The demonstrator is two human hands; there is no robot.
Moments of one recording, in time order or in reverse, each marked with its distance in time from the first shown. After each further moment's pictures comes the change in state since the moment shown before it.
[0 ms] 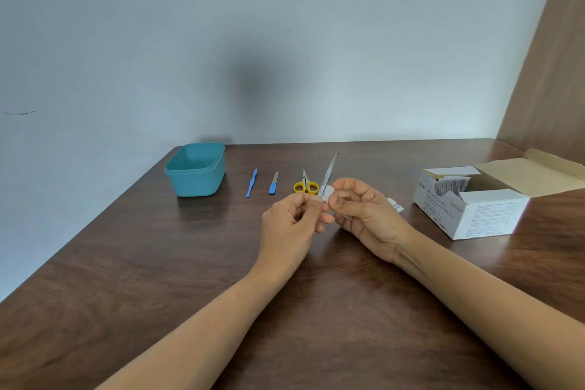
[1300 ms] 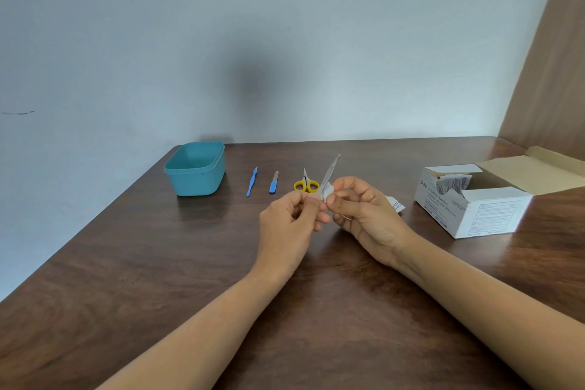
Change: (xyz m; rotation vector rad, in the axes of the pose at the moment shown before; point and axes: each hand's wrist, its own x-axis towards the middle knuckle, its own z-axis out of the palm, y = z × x) left_hand 0.000 0.000 -0.001 0.023 0.034 0.000; right_hand -0.006 -0.001 0.011 -0.076 0.076 -0.040
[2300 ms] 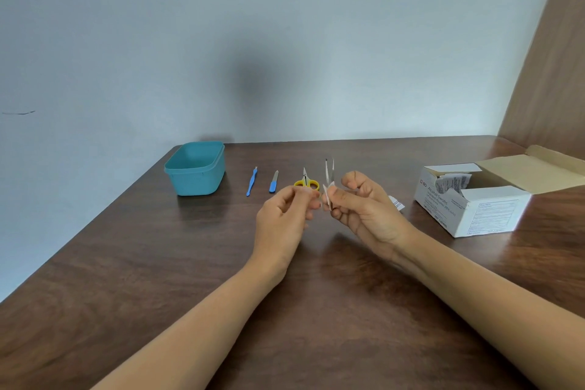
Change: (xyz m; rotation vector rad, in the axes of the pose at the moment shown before) left_hand 0.004 0.003 -0.004 -0.123 0.003 -0.164; right_hand 0.002 -0.004 0.000 0.075 -0.073 -0.047
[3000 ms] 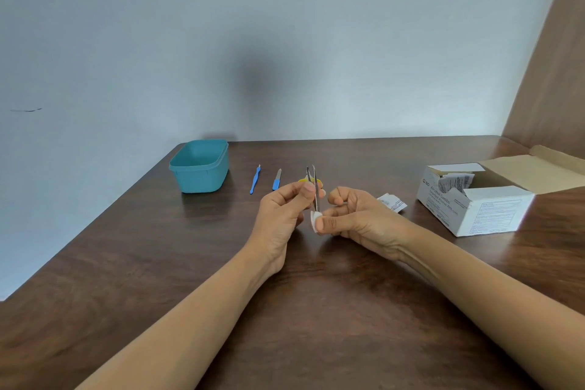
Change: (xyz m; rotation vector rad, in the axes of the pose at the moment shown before) left_hand 0.007 0.000 -0.009 -0.259 -0.173 -0.042; right_hand -0.004 -0.001 0.002 -0.241 -0.207 0.213
